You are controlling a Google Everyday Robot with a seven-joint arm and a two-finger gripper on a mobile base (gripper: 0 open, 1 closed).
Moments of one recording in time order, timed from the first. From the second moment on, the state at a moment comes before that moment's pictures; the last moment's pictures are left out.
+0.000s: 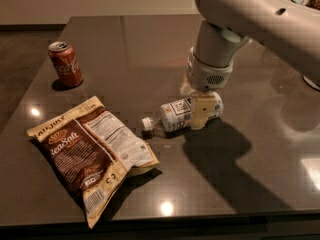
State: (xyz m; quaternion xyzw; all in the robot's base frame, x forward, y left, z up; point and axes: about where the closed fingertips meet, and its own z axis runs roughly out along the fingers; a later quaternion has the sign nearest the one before) arm 0.517 -0.083 0.857 -0.76 0.65 0.02 0.09
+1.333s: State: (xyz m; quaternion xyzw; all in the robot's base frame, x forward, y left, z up) arm 0.543 -0.077 0.931 -0.74 0.66 0.07 0.11
